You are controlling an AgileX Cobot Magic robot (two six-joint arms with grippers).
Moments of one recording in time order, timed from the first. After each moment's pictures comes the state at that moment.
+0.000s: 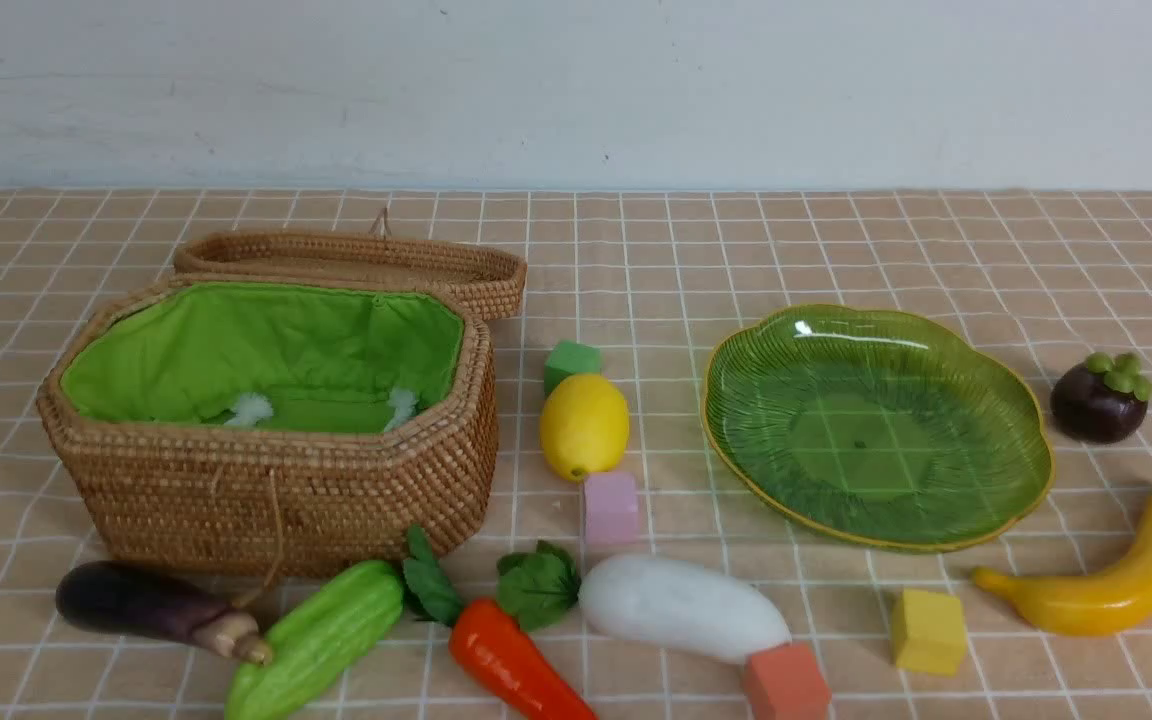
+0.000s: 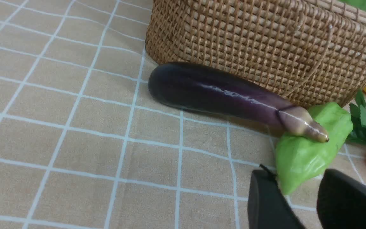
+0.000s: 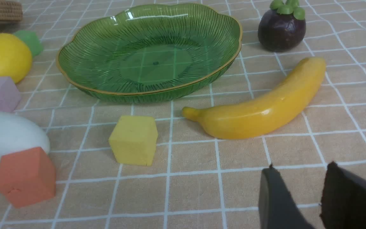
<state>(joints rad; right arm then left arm) 0.11 -0.01 0.02 -0.12 0.37 0.22 -0.12 -0.01 0.03 0.08 0.39 -0.41</state>
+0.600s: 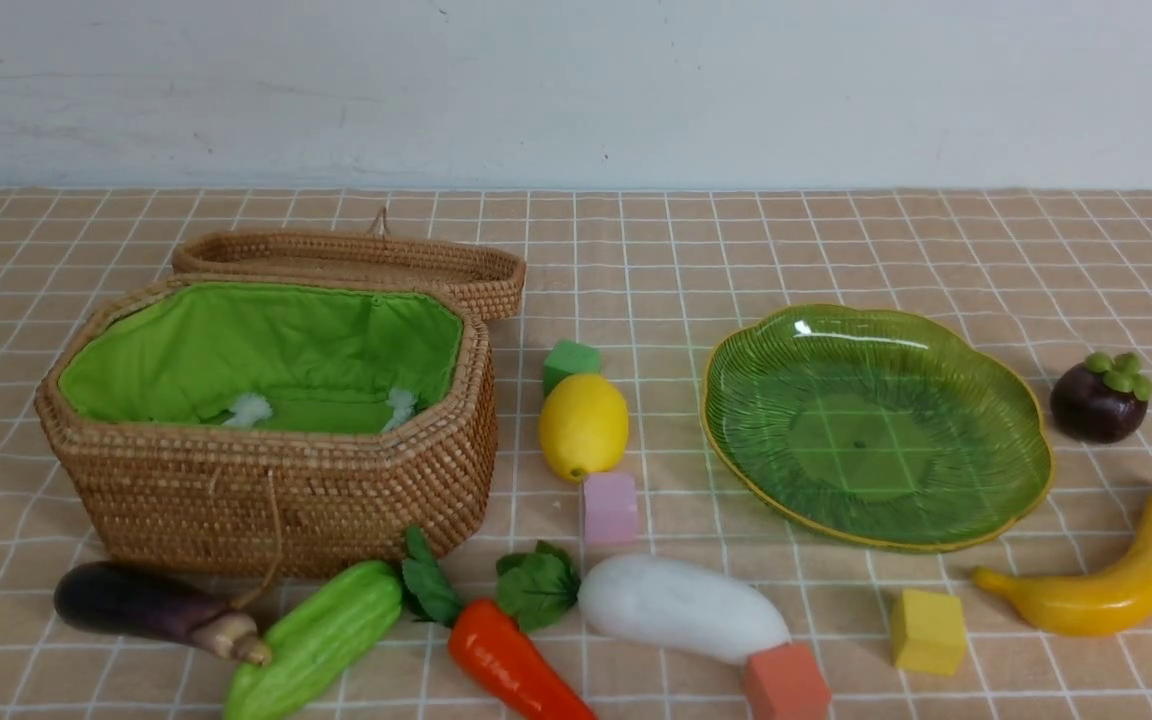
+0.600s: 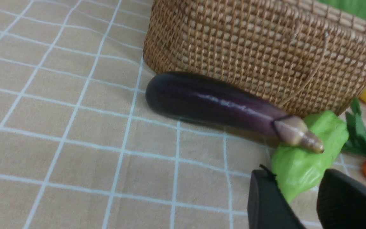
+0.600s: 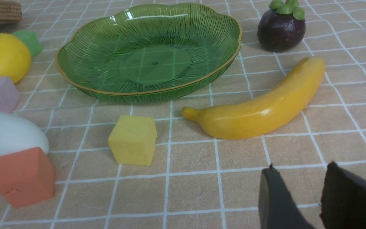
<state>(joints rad) 0.11 -0.01 0.02 -0.12 0.37 0.22 -0.12 -0.01 0.03 0.07 0.32 -0.42</state>
